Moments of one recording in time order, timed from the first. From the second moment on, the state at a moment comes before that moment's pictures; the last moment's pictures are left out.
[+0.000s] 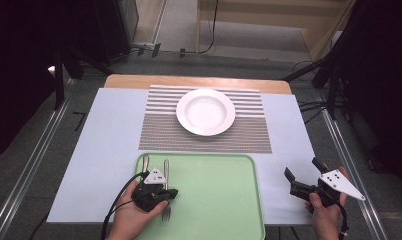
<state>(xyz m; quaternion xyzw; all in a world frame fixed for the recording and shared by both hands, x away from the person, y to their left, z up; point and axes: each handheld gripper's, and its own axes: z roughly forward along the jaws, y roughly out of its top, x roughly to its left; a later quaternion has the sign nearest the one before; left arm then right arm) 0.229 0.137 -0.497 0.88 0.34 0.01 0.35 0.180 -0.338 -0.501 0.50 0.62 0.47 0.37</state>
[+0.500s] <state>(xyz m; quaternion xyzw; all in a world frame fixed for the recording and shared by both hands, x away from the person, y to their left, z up) 0.229 0.161 -0.495 0.87 0.36 0.01 0.35 0.180 -0.336 -0.501 0.51 0.62 0.47 0.36</state>
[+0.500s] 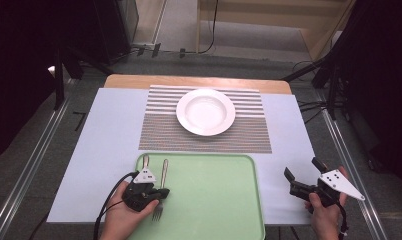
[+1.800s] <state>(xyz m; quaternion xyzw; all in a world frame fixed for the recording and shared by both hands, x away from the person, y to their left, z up) 0.296 0.151 -0.488 0.85 0.38 0.03 0.36 0.180 -0.340 -0.501 0.50 0.62 0.47 0.37</state>
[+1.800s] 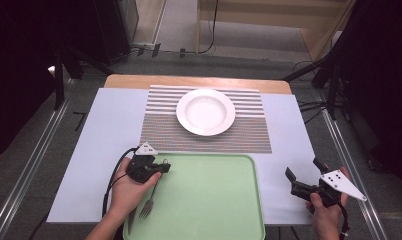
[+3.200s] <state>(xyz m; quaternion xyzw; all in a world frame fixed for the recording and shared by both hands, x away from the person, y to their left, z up) 0.299 0.177 -0.474 0.82 0.38 0.06 0.42 0.180 -0.337 -0.501 0.51 0.62 0.47 0.36</state>
